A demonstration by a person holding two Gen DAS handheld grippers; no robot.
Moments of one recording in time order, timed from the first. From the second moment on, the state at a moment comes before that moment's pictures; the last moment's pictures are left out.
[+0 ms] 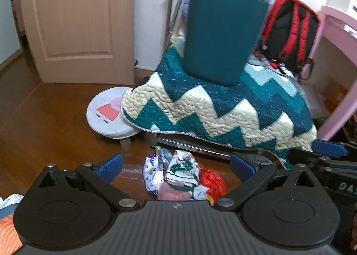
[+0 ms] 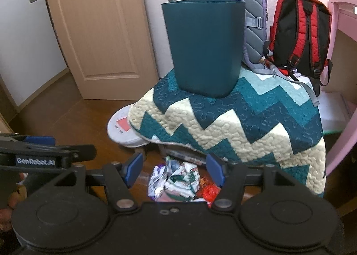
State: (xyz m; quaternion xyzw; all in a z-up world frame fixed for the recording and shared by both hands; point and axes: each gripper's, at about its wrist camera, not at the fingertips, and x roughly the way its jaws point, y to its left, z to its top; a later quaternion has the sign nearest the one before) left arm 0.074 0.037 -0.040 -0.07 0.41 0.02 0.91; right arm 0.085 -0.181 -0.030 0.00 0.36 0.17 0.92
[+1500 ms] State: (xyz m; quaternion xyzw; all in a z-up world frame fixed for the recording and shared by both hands) left arm 0.358 -0.054 -0.487 0.01 0.67 -0.07 0.74; right arm 0.335 -0.171 -0.477 -0.14 0.58 0.21 0.77
